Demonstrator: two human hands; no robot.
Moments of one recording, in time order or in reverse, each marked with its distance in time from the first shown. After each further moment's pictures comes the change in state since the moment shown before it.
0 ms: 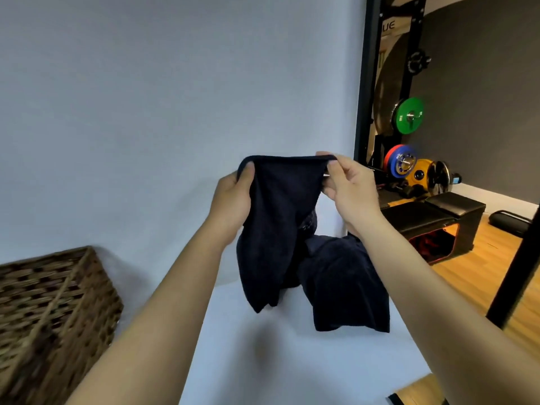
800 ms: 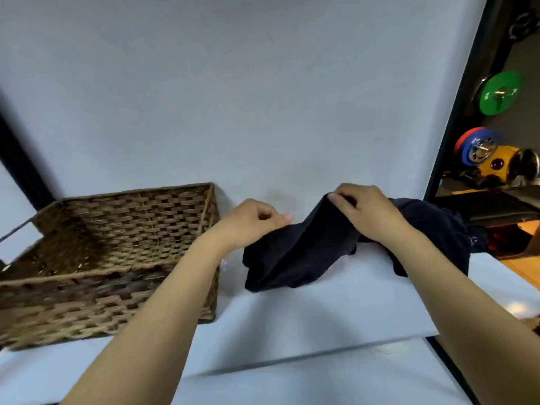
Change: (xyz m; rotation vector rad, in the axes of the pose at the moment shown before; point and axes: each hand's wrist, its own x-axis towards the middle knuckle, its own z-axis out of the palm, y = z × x) left_hand -0.122 -0.044 -0.188 0.564 -0.285 -0.102; right_hand -0.117 0.007 0.105 -0.875 -0.503 -0.151
